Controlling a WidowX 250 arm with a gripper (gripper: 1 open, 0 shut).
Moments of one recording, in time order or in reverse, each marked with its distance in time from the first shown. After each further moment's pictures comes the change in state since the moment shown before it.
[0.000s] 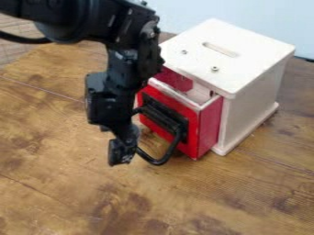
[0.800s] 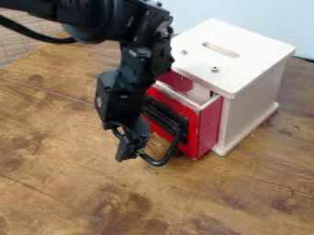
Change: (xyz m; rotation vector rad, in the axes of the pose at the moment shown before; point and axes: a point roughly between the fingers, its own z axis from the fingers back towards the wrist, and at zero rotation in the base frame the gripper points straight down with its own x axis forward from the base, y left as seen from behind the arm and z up) arm -0.003 -0.013 0.001 0.000 -0.015 -0.027
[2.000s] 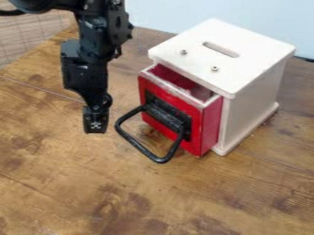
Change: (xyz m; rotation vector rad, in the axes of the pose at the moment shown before) arm 0.019 -0.032 0.014 -0.052 0.086 -0.315
